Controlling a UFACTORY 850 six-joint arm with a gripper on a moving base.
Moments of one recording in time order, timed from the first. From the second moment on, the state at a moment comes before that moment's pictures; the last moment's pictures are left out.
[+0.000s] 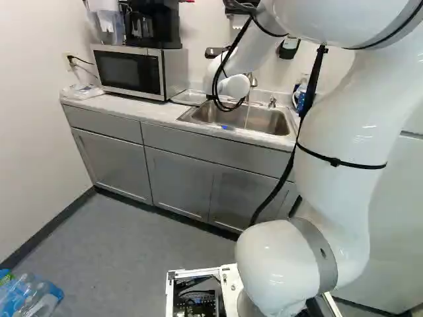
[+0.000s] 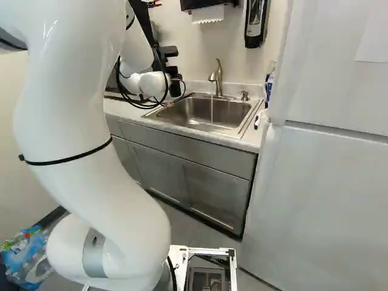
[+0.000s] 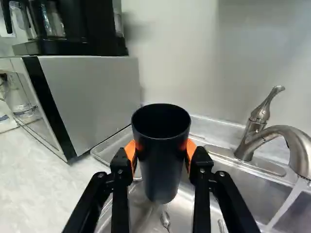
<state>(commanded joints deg) 4.3 -10.1 -56.7 -0.1 37.0 -1.8</state>
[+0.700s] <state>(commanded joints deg) 5.5 -14.7 -61.9 -0.1 37.0 -1.8</state>
